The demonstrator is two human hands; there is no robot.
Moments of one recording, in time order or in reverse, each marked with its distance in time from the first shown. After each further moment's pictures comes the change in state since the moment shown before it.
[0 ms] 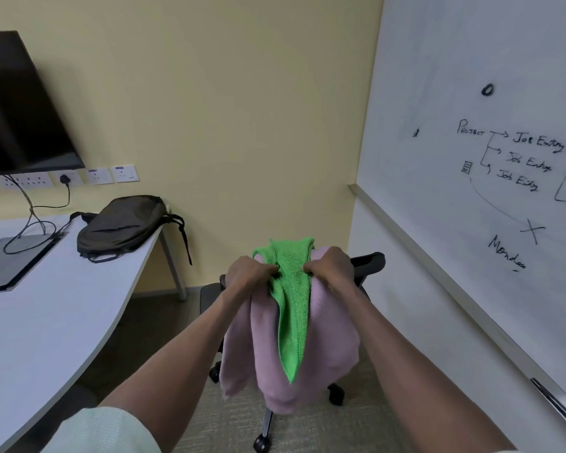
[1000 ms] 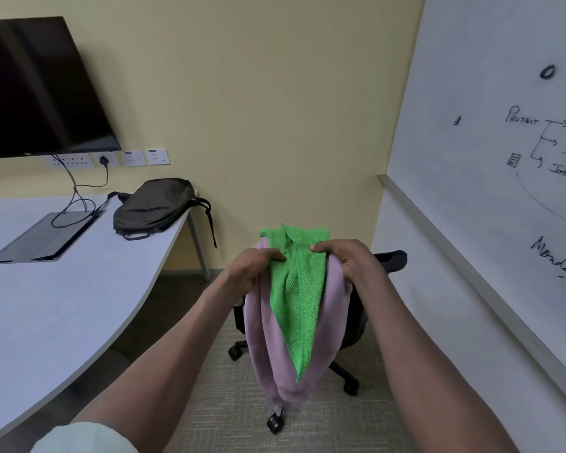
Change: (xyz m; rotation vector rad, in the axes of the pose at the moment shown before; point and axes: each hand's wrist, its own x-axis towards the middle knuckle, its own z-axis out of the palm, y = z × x) left_hand -0.017 -0.018 -0.026 -0.632 -0.222 -0.194; right_hand 0.070 0.017 0.043 0.813 -0.290 0.276
